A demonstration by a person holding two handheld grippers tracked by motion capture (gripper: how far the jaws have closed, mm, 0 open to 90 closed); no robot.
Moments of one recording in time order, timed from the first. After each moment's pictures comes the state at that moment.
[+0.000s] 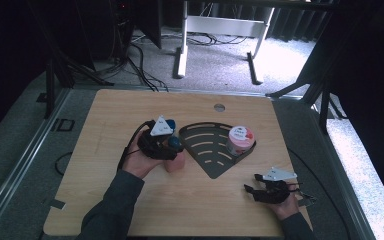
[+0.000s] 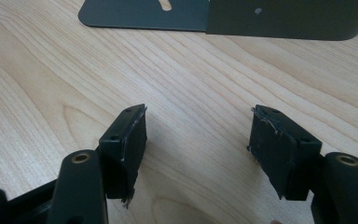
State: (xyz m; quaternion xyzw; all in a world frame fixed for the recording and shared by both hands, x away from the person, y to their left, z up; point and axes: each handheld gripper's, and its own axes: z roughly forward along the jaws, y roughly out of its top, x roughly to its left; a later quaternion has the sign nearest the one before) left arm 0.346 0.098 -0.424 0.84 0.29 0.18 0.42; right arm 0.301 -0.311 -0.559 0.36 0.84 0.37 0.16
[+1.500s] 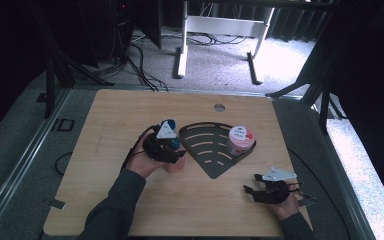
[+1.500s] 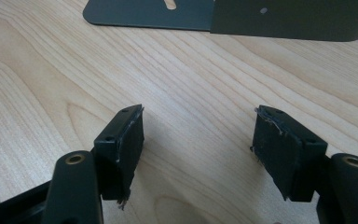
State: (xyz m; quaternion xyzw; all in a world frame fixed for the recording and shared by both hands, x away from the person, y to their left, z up) left arm 0.365 0.092 -0.463 0.86 0.28 0.16 0.40; right arm 0.301 -0.311 -0.559 0.35 0.84 0.37 0.16
